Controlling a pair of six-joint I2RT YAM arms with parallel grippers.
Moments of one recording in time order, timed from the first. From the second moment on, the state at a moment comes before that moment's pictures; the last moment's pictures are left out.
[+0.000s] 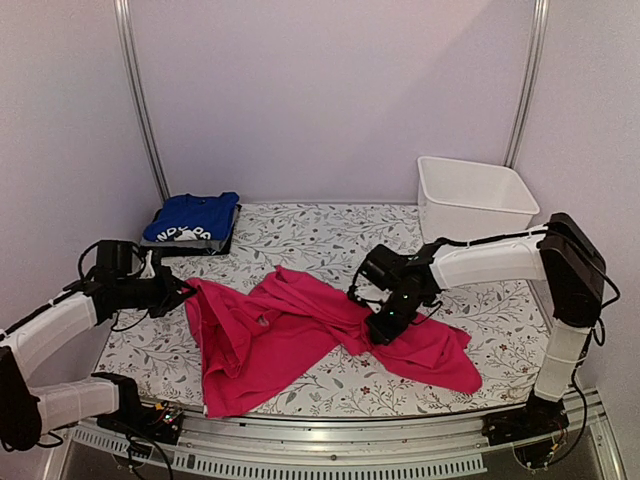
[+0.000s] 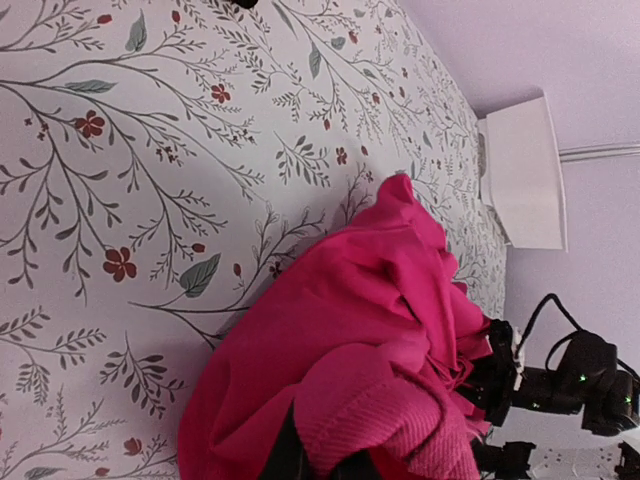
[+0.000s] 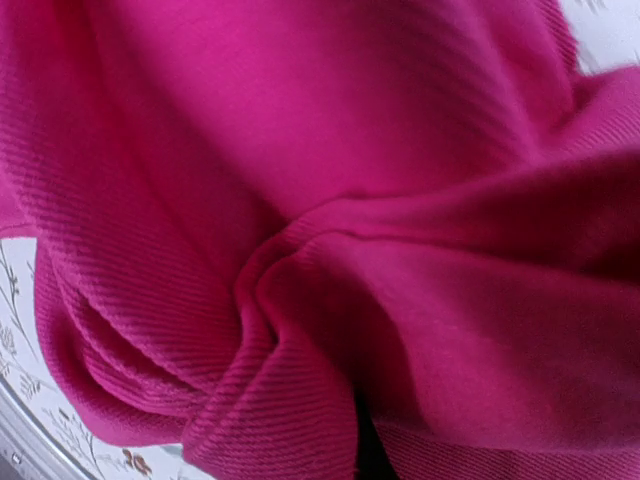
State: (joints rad) left arm -0.04 0.95 0.49 -0.28 0.53 -0.71; right arm 0.91 1.91 1.25 -0.67 -0.05 0.13
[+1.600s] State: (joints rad) left arm -0.18 1.23 0.72 -0.45 0.48 -0.39; right arm 0.30 1.68 1.54 -0.68 -0.59 0.39
